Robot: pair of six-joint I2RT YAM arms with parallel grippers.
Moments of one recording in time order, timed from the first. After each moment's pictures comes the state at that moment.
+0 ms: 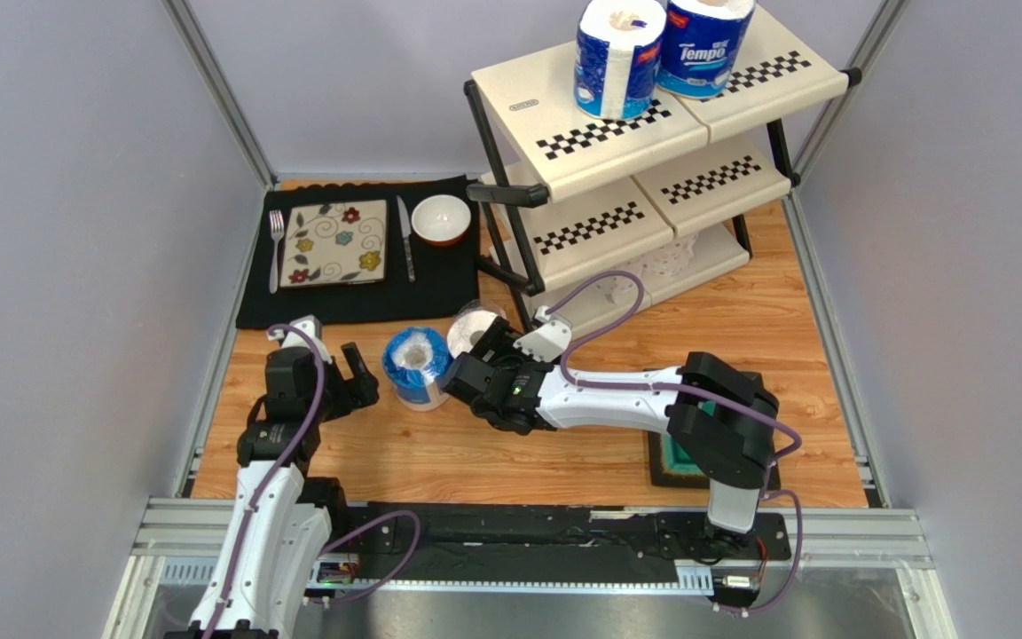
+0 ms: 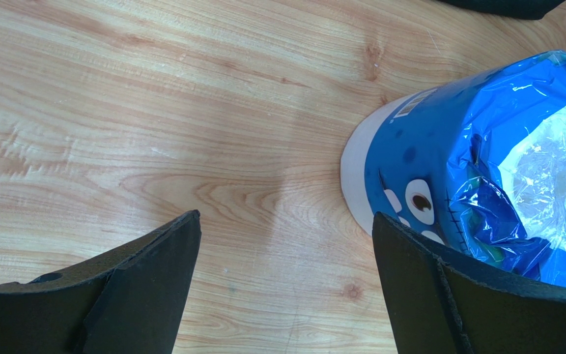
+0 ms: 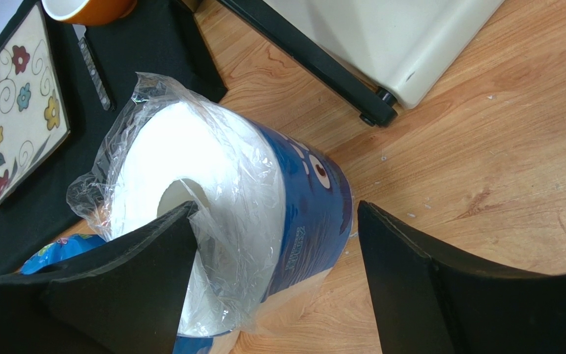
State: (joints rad) left arm 0.03 0.57 0.38 -0.51 0.06 -0.33; right arm 1.19 1.83 1.21 -0.43 1.01 1.57
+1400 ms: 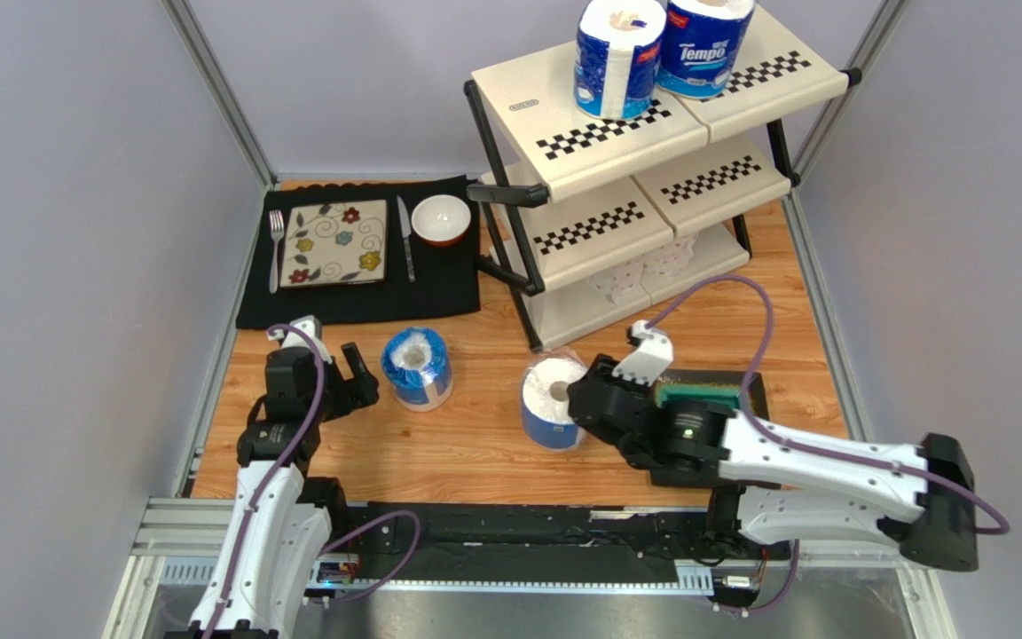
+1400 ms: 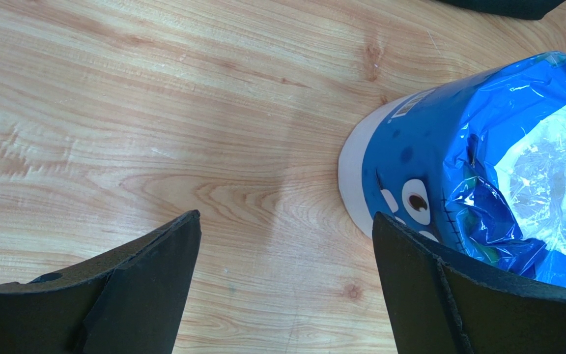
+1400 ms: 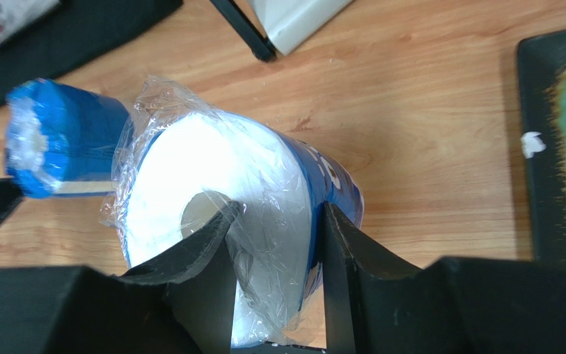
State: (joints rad) left arm 0.03 0.57 0.38 -0.51 0.06 -0.33; right arm 1.23 1.05 0.78 -0.61 0.77 1.26
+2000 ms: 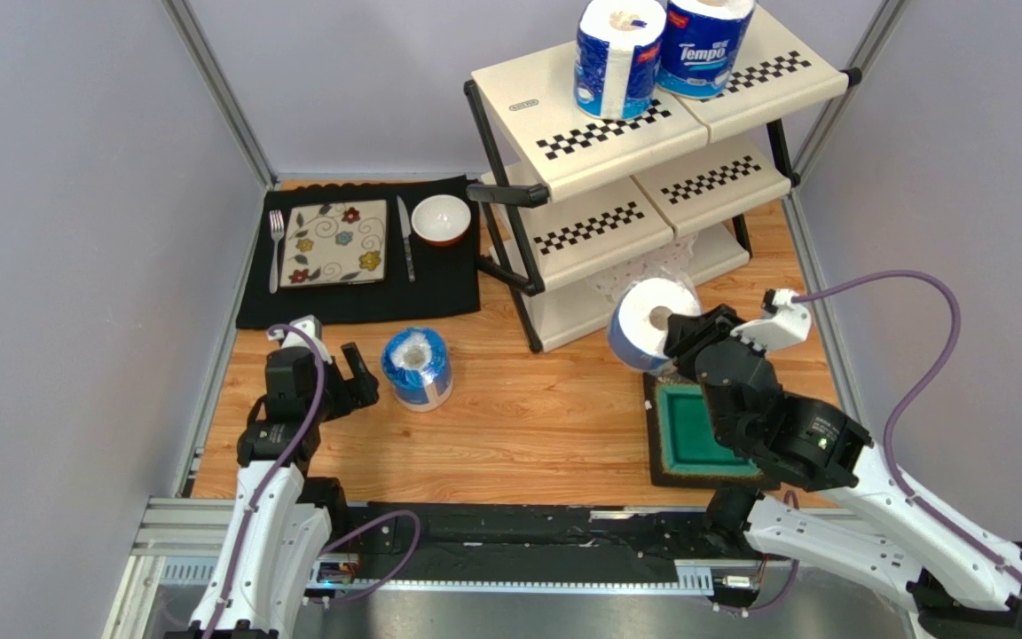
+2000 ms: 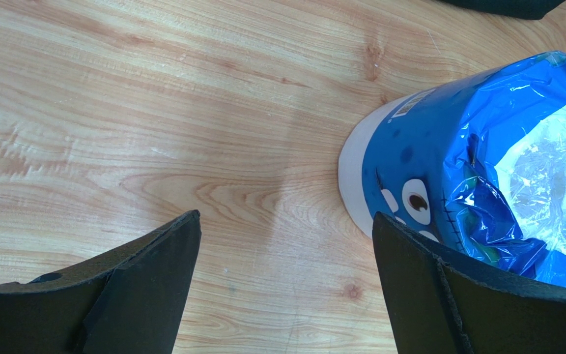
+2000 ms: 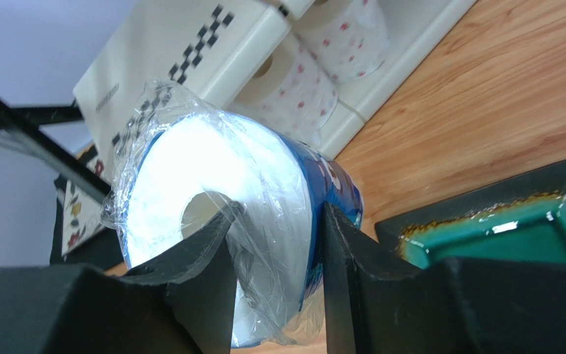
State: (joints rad) left arm 0.03 0.57 0.38 -0.51 0.06 -0.33; right arm 0.97 0.65 0.90 -0.72 0.96 0.97
